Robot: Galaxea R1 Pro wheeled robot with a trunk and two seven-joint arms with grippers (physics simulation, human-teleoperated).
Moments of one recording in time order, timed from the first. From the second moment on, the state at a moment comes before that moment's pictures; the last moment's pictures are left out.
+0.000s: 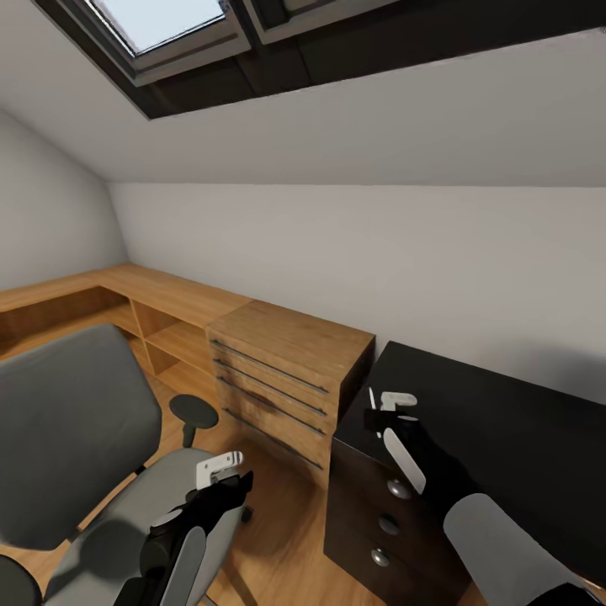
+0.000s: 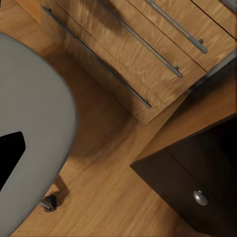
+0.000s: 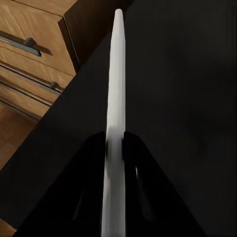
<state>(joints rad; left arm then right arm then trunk) -0.13 -0.14 -0.09 -1.52 0.35 0.64 0.32 -0.72 -0.03 0.33 -0.79 -0.46 0.44 -0.31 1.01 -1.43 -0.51</state>
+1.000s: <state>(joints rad) -0.13 -0.14 -0.09 -1.50 0.35 0.64 0.31 -0.72 -0.03 0.32 -0.80 -0.46 0.44 -0.34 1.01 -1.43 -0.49</state>
